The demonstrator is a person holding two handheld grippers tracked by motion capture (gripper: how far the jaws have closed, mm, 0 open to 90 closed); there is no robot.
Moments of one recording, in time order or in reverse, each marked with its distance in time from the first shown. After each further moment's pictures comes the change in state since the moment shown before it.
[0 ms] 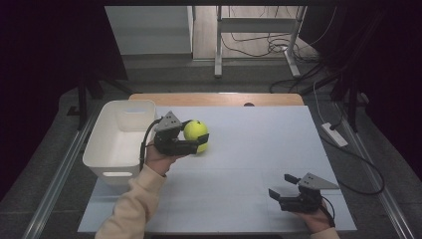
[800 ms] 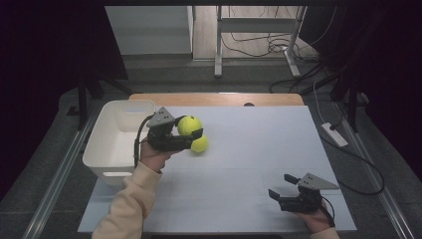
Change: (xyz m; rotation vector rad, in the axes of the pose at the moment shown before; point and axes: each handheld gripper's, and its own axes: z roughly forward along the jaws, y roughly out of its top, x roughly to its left) left arm 0.011 0.005 -0.011 -0.017 0.028 -0.022; right arm 0.000 0.000 0.000 0.003 -0.002 -0.002
